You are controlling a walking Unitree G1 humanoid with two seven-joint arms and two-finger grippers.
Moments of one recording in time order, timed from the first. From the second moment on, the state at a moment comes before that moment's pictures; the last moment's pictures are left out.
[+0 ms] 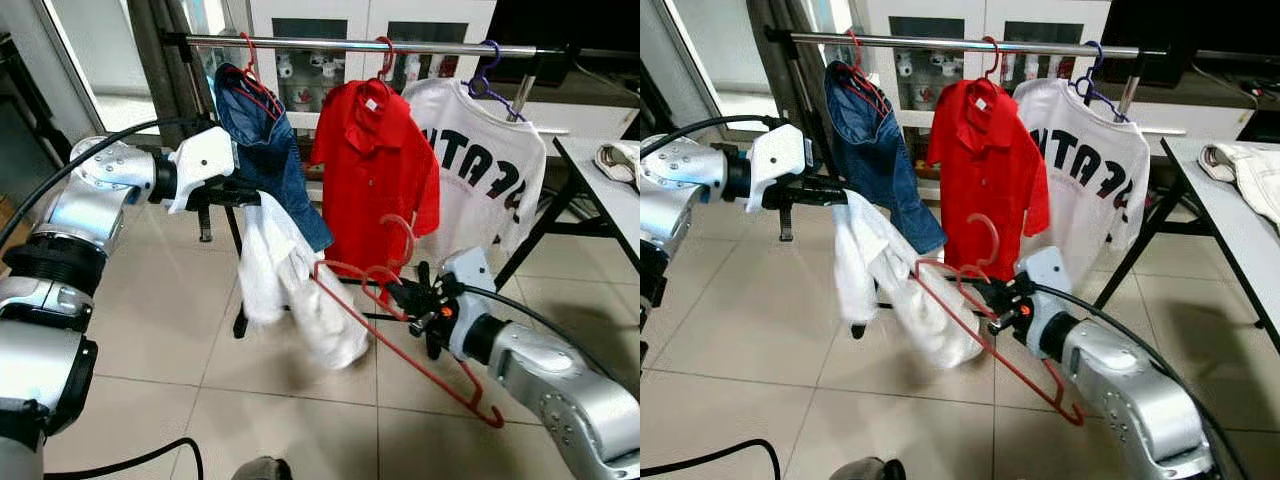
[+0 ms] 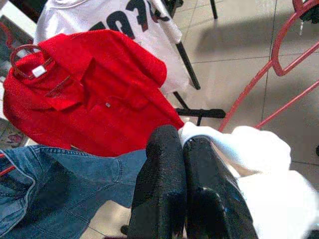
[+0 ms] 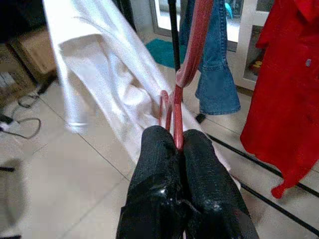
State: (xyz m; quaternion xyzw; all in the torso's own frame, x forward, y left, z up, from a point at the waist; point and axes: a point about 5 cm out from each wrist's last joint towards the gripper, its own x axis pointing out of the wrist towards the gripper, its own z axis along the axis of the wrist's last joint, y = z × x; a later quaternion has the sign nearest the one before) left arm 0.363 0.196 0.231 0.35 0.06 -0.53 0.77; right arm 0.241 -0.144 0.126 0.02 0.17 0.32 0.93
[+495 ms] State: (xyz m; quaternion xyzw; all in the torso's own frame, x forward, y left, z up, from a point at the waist) left arm 0.365 0.189 0.249 0.32 0.02 -0.56 0.77; right arm 0.261 -0.131 0.098 -0.07 0.23 0.36 0.90
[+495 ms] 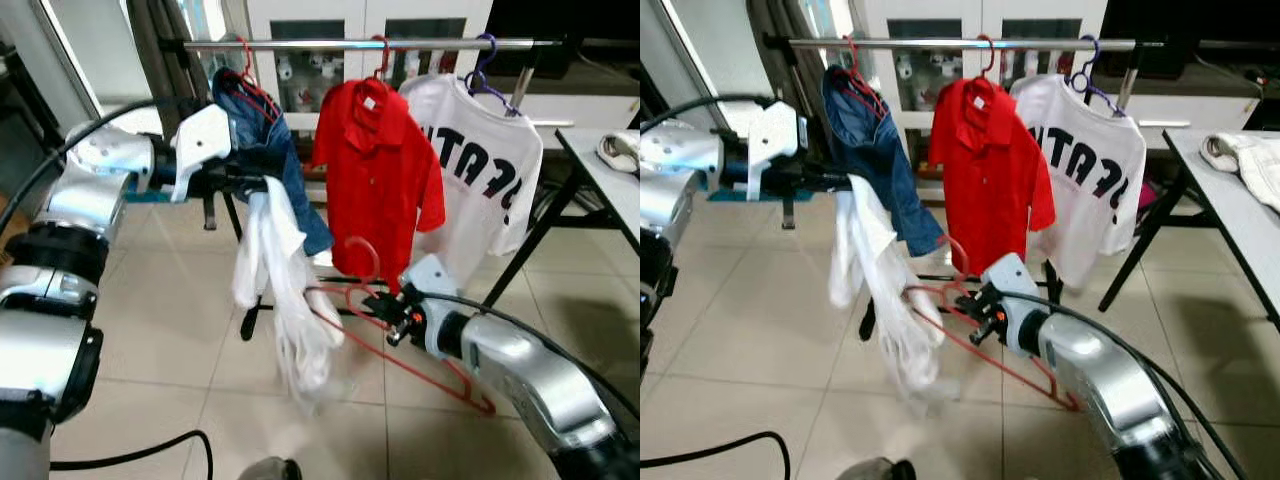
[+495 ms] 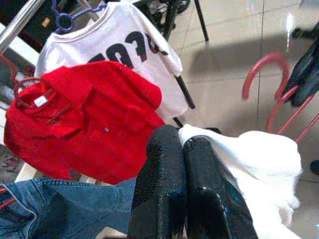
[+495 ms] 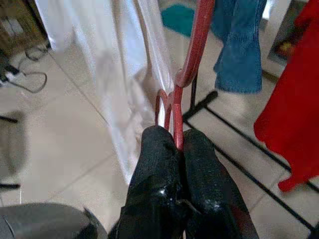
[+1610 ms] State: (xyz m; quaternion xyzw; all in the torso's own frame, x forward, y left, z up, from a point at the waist) left arm 0.342 0.196 0.208 0.30 0.02 -0.54 0.79; right arm 0.275 -0.198 0.097 0.49 0.19 0.03 0.85
